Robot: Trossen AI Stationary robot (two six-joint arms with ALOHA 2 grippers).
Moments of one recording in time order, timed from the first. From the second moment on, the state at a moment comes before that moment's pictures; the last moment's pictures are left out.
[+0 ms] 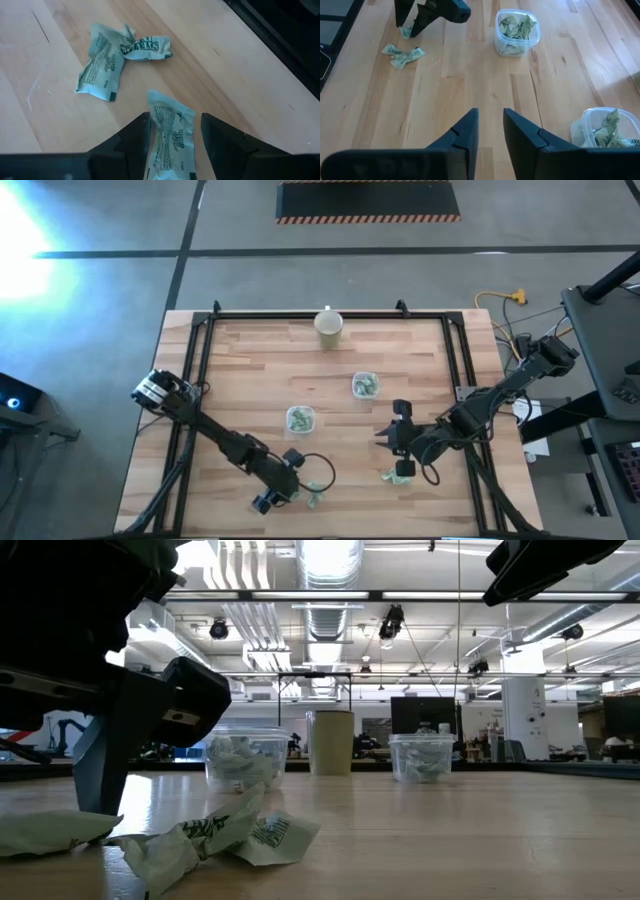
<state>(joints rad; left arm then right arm) -0.56 1.81 0.87 0.13 0.12 -0.04 0.59 1.28 0.87 -0.43 0.49 0.41</state>
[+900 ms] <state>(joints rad) -0.55 1.78 0.90 0.10 -0.10 0.12 0.59 1.28 0.87 -0.44 0.49 0.41</state>
